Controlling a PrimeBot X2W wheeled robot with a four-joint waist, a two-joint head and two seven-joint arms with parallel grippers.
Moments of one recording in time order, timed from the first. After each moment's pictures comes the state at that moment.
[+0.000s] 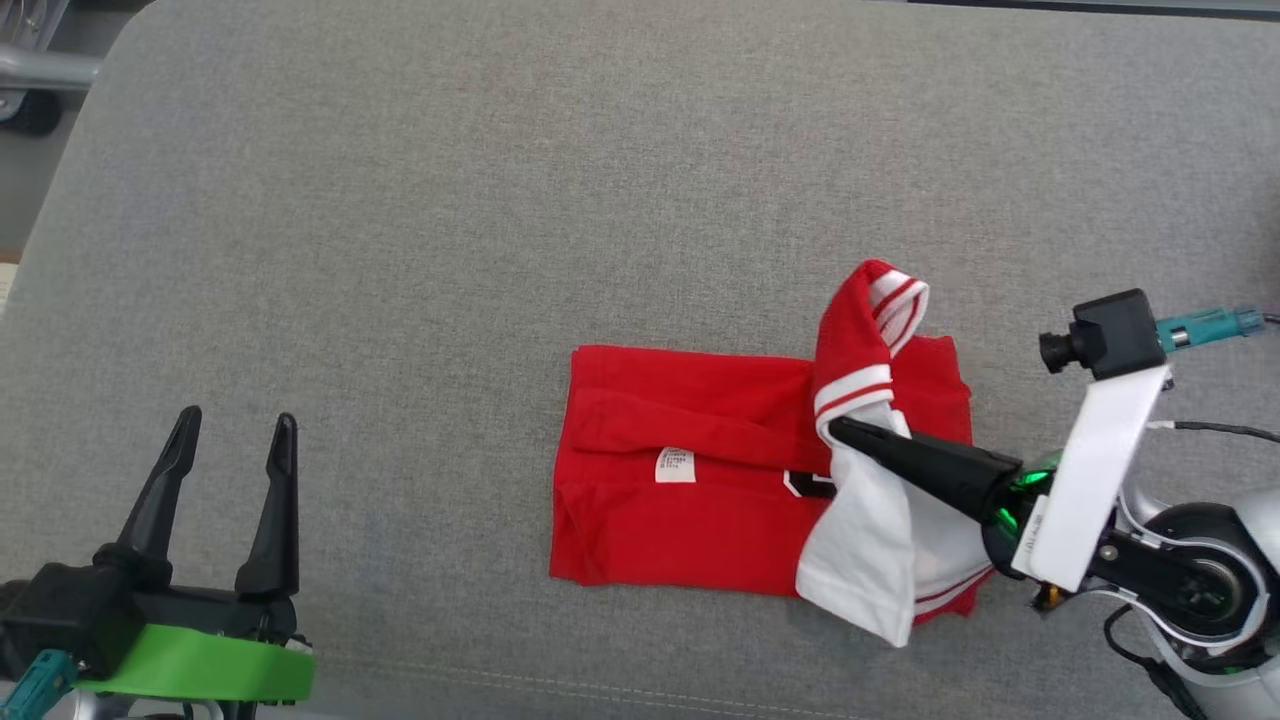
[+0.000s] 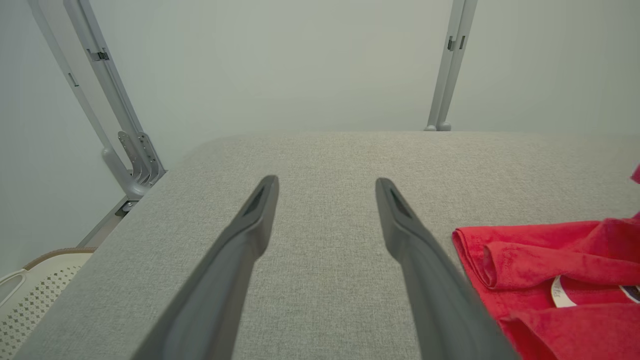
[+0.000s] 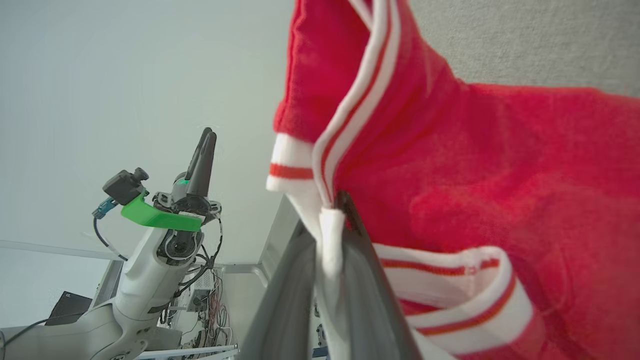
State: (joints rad) left arm 0.08 0.33 -0.18 -0.19 -0.45 0.07 -0.25; right arm -0.12 -0.45 0.36 -0.36 1.29 -0.02 0.66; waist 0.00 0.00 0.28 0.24
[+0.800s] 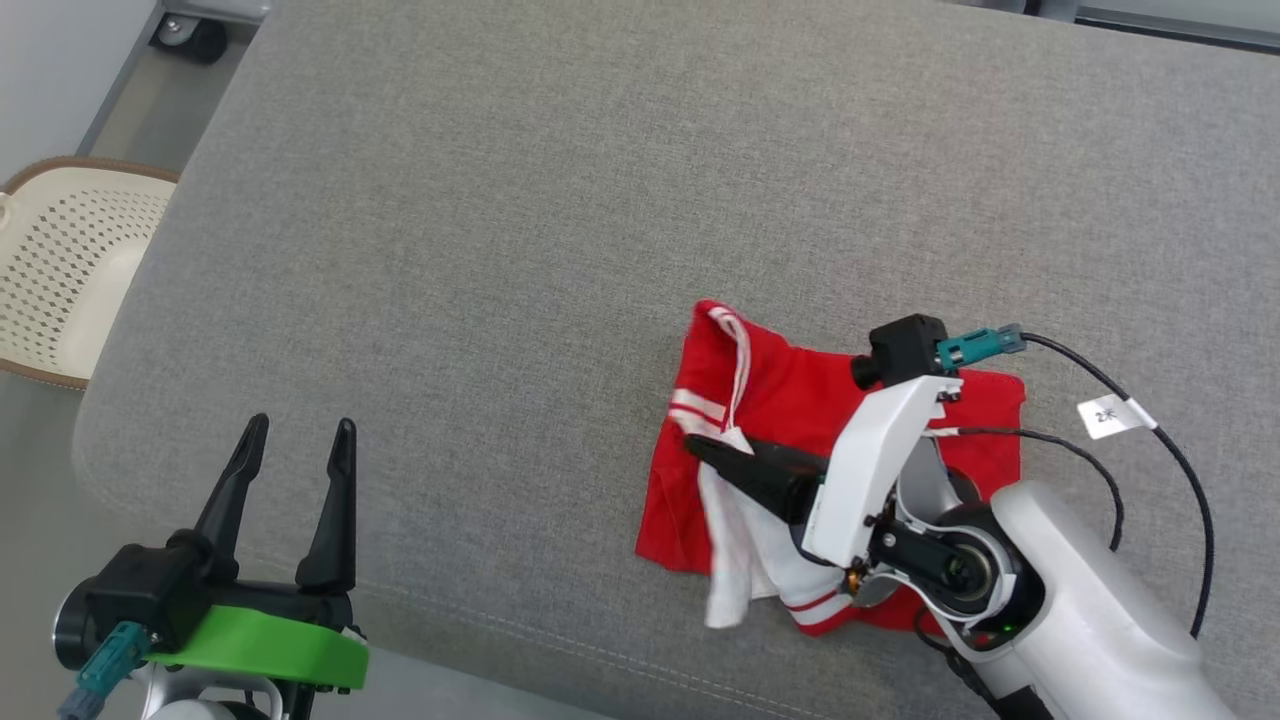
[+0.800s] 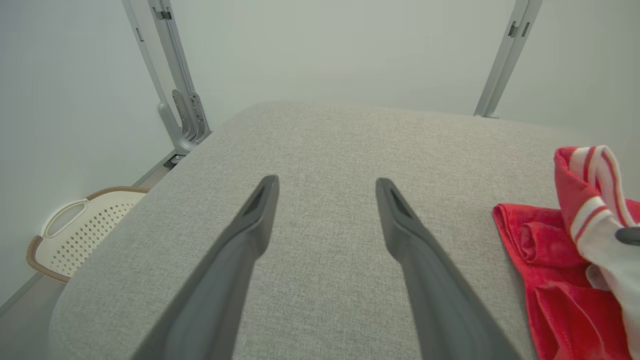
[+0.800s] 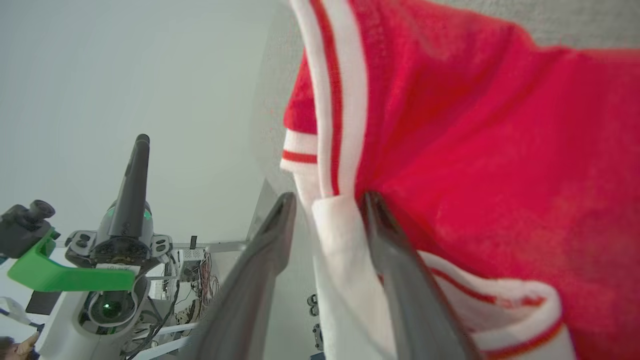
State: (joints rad) left arm 0.02 0.25 -0.24 -0.07 -0.45 0.05 -0.25; right arm -0.27 -0.18 0.56 -0.01 1.03 -0.12 0.56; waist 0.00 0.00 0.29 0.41
